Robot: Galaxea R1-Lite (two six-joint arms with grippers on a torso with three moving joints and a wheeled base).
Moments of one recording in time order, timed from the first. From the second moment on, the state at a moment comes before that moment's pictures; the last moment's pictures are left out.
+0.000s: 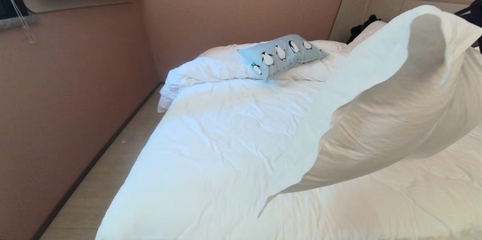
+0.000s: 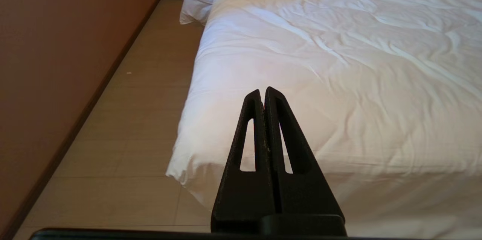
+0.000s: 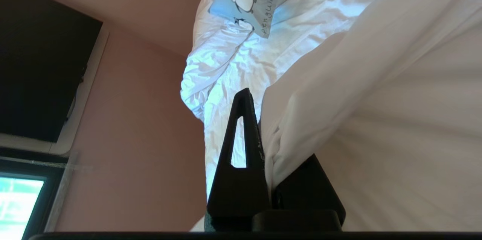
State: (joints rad) left arm 0.00 0.00 0.00 0.00 0.01 0.00; right arm -0.30 1.74 -1.92 0.26 0.42 0.84
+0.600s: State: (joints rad) left arm 0.00 0.00 0.00 0.00 0.01 0.00; right arm -0.33 1.74 -1.92 0.25 0.42 0.84
